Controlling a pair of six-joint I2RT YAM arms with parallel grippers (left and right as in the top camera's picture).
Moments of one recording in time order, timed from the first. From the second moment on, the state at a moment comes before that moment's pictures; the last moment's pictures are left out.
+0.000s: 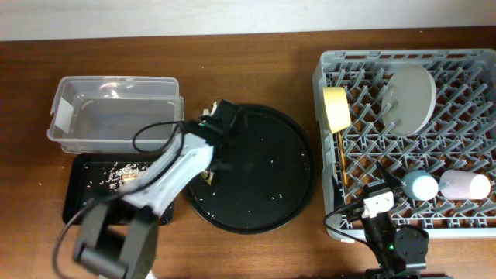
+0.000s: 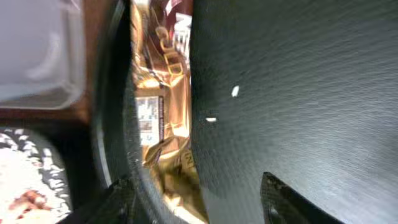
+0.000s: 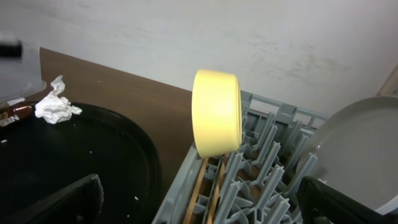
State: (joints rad) left arm -0.50 1.77 1.23 -0.86 -0.24 -0.41; right arm 0.02 0.01 0.01 -0.05 -0.21 -0.21
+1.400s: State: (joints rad) left arm -0.26 1.81 1.69 -0.98 -0.20 -0.18; right arm 0.02 0.01 0.01 -0.05 -0.21 -0.21
